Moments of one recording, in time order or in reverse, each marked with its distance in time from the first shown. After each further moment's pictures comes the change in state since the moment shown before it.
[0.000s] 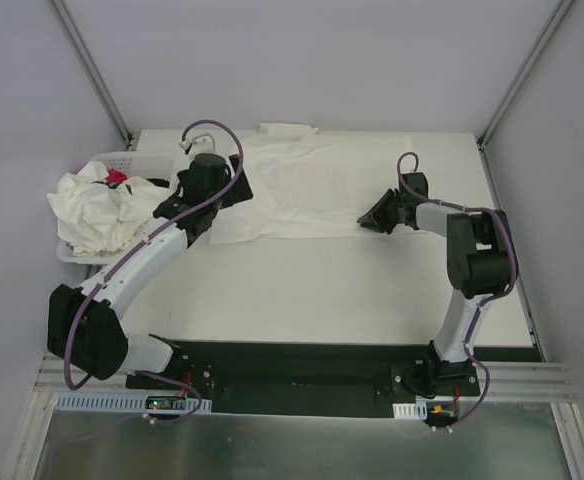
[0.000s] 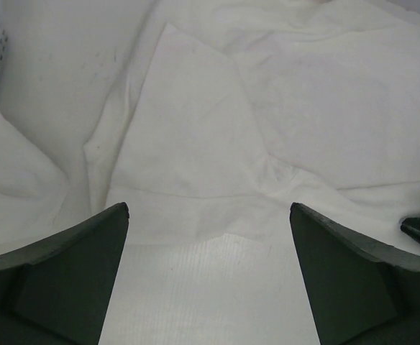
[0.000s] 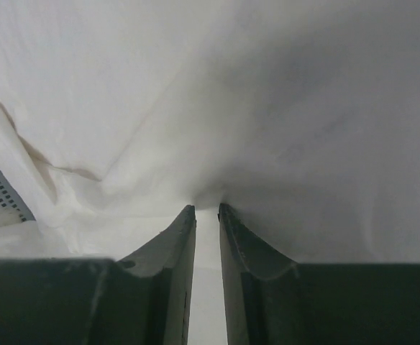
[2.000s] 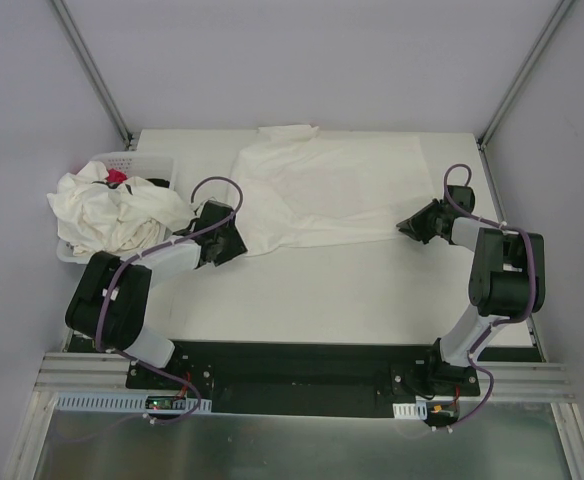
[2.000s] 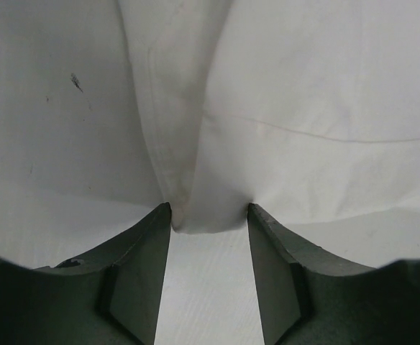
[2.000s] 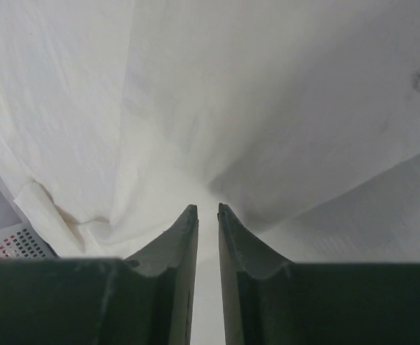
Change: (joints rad) left arm 0.063 0.126 -0.370 0.127 0.251 -0.252; right arm -0.261 -0.176 -0.203 0.056 -0.009 0.019
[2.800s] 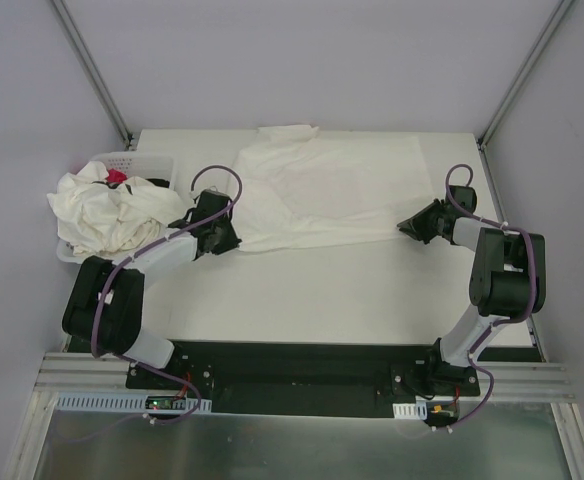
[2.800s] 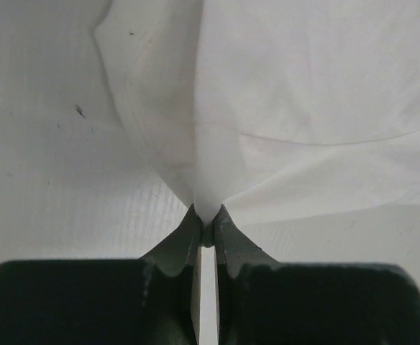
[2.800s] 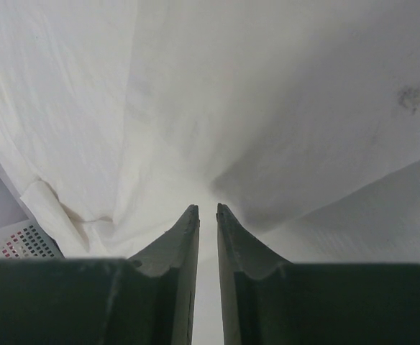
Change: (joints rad) left arm 0.021 -0.001 0.094 -0.084 0.019 0.072; right arm -0.013 0.000 0.000 0.000 -0.023 0.002
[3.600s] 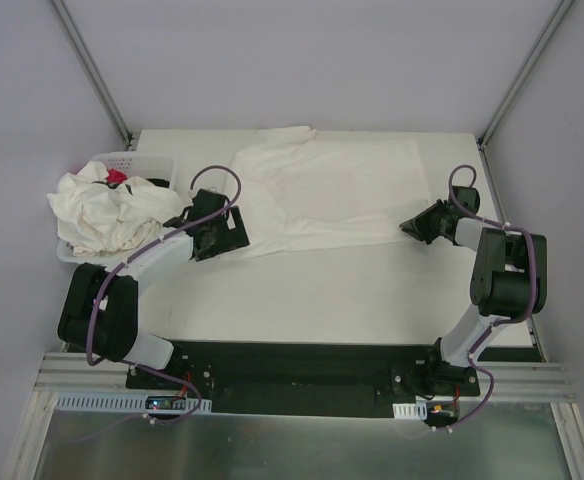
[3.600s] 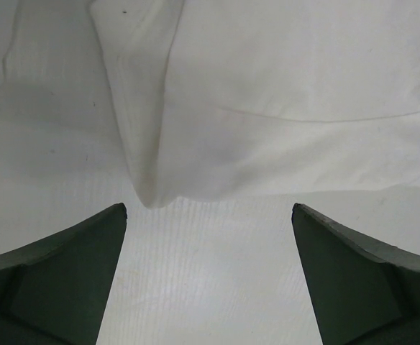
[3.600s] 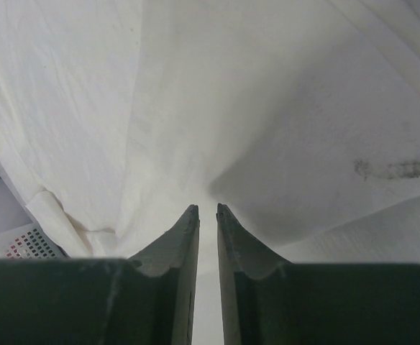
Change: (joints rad) left arm 0.006 -0.061 0.018 -0.130 -0.011 0.096; right arm -0.019 0.000 -0.002 0.000 -0.005 0.001
